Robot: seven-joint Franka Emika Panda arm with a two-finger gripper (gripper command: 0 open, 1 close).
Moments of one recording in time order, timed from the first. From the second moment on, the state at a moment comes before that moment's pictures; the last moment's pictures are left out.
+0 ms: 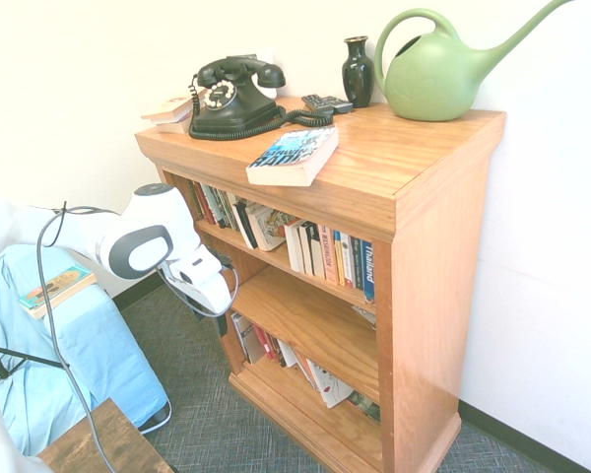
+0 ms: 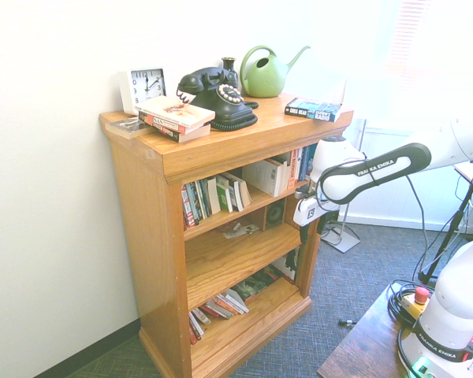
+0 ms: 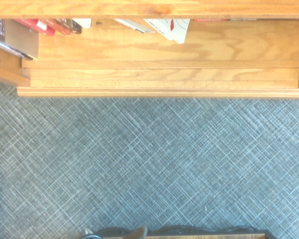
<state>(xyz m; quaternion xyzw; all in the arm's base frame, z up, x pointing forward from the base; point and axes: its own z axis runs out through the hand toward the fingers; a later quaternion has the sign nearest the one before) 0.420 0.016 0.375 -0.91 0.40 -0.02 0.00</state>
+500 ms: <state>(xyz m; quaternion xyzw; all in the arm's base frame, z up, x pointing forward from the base) 0.389 -0.044 0.401 -0.89 0.43 -0.08 -0.10</state>
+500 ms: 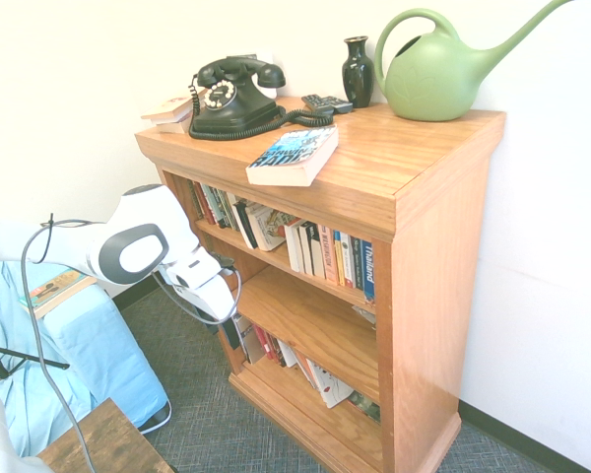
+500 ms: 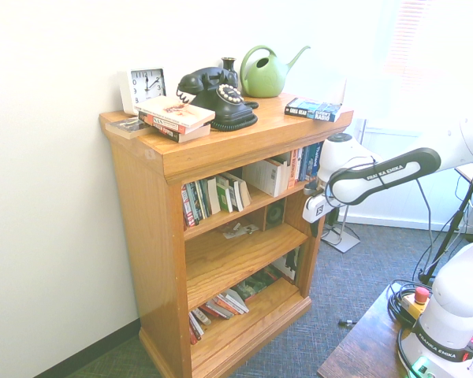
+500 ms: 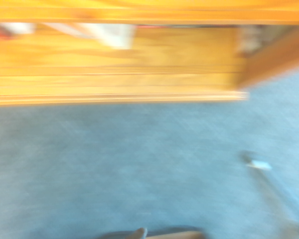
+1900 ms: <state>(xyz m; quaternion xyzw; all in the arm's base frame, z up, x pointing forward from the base) 0.391 -0.092 0.587 -0.73 0.19 -0.39 -0.52</state>
